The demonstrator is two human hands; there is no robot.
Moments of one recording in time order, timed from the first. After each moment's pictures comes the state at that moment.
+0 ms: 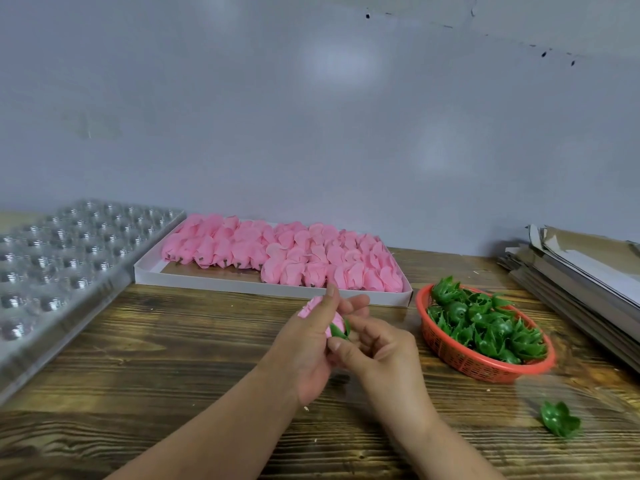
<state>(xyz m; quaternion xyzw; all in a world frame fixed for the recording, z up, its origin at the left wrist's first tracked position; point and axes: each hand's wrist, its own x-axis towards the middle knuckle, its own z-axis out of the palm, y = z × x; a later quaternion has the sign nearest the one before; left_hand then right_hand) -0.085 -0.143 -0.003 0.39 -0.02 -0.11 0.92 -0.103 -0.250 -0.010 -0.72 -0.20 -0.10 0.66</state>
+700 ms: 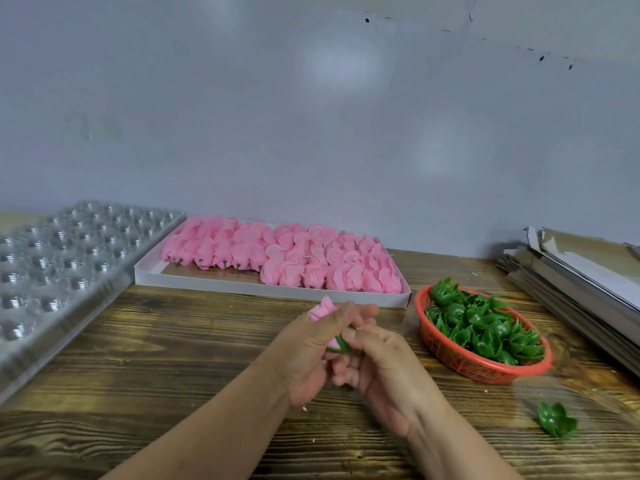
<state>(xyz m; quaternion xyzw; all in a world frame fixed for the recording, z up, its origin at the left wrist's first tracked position) -0.085 -0.132 -0.008 0.47 -0.11 -0.17 0.86 -0.096 -0.253 -0.006 -0.54 -0.11 0.14 0.82</state>
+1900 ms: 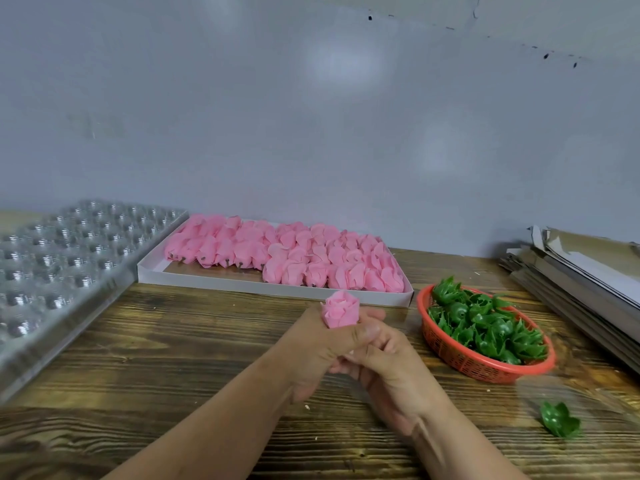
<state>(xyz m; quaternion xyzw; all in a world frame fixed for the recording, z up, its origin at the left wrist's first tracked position) -0.085 -0.131 -0.006 0.59 -0.18 -0.10 0.78 -0.091 -0.260 -0.016 -0.53 -0.19 0.13 0.82</state>
